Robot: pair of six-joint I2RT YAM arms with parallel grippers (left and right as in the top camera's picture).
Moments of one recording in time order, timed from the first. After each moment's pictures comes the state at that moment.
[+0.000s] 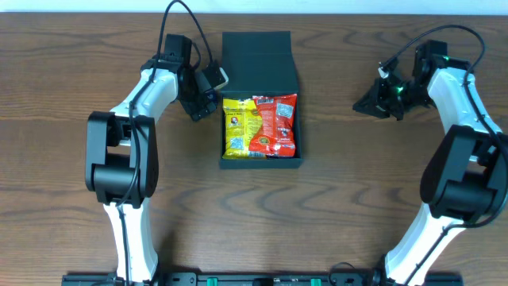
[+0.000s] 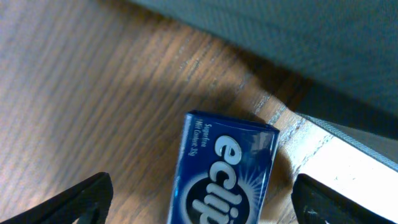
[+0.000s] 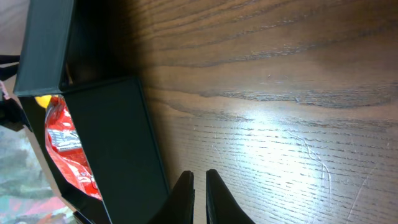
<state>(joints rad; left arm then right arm) -0.13 2.19 1.59 -0.63 0.21 0.90 -0.20 2.09 1.62 -1.04 -0.65 0.06</state>
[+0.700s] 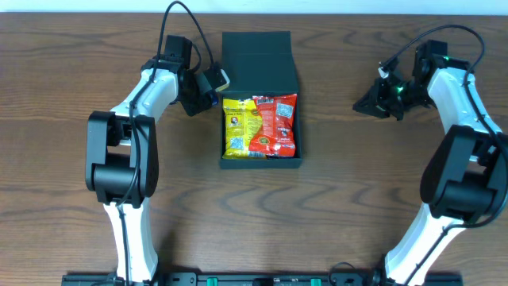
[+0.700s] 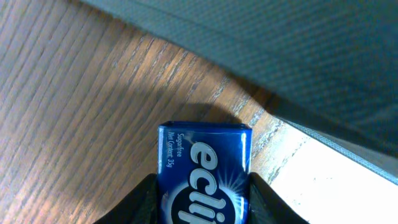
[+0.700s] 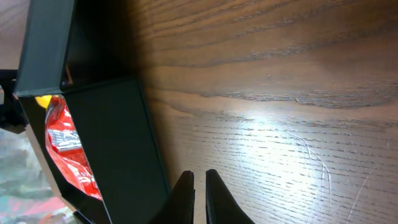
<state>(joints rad) -0.13 2.19 1.59 -0.65 0.25 0.90 -0.20 2.09 1.62 -1.04 -0.65 0.06</state>
